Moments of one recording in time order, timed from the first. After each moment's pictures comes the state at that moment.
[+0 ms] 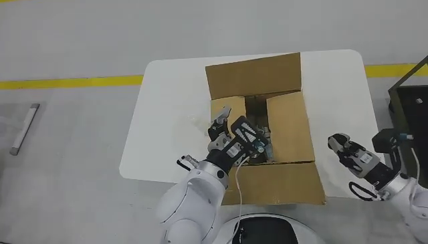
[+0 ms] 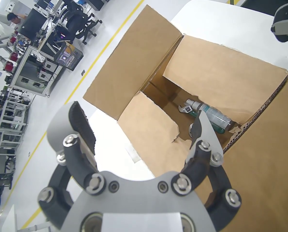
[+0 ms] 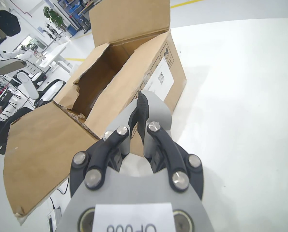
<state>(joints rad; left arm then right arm) 1.30 -1.54 -1.07 -2.26 1.98 -0.51 -0.79 -1.78 -1.08 1.74 -1.98 -0.63 -0.47 0.30</state>
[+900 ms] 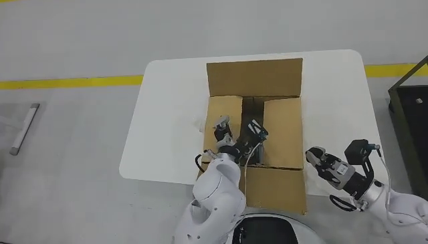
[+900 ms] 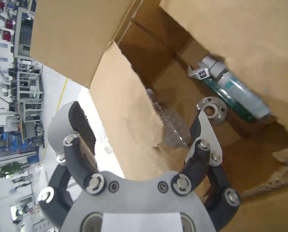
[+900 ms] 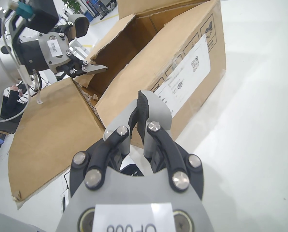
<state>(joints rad) 1.20 -1.55 -0.97 -1.87 2.27 -0.34 -0.90 -1.78 -1.09 1.64 -1.97 -0.65 -0.51 0.29</state>
